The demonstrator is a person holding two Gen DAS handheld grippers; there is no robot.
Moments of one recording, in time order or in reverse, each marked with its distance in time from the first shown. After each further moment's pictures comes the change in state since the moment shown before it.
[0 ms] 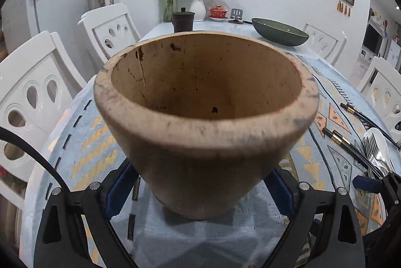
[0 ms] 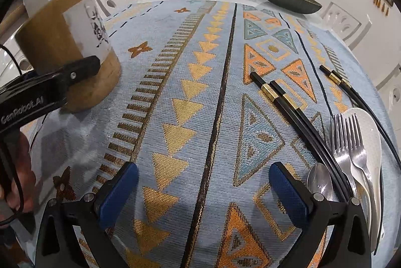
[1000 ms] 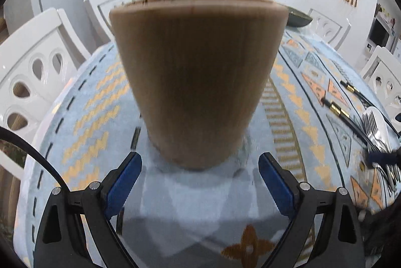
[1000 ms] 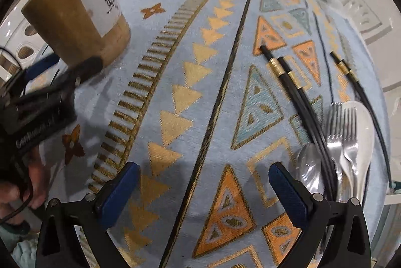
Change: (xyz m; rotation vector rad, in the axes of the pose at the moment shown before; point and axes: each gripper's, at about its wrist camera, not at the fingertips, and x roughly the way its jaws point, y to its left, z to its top) left arm -0.009 0.001 -0.032 -0.018 0.134 0.011; right arm -0.019 -0.006 -0.007 -0.085 0.179 -0.023
